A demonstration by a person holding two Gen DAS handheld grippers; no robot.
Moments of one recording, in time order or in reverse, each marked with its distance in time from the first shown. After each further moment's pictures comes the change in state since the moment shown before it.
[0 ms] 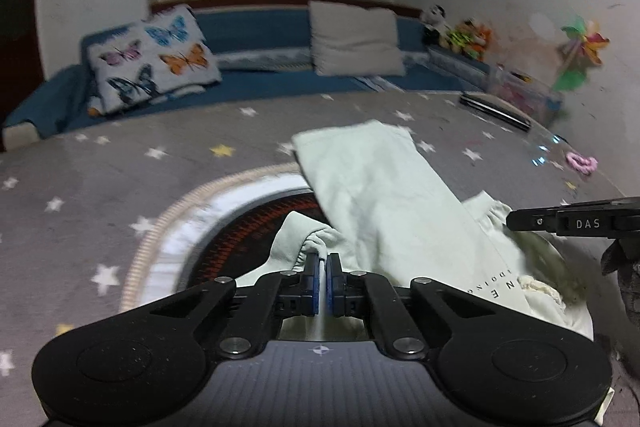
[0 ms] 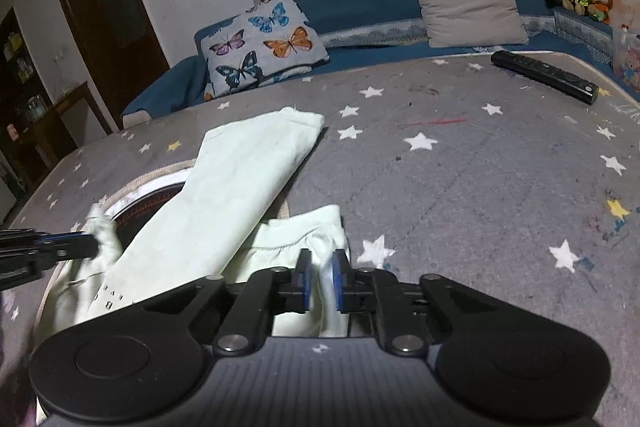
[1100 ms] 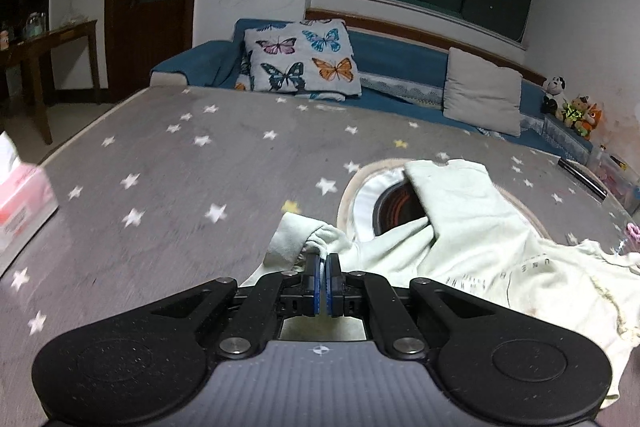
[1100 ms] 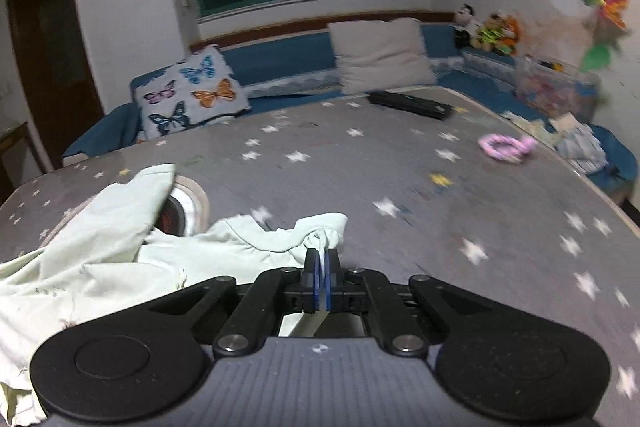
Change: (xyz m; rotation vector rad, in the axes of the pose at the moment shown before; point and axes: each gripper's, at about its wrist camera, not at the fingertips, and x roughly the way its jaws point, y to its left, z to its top) left arm -0.153 0.061 -0.085 -0.312 -0.064 0.284; right arm -0.124 -0.022 -0.067 0.066 -0.159 -0.246
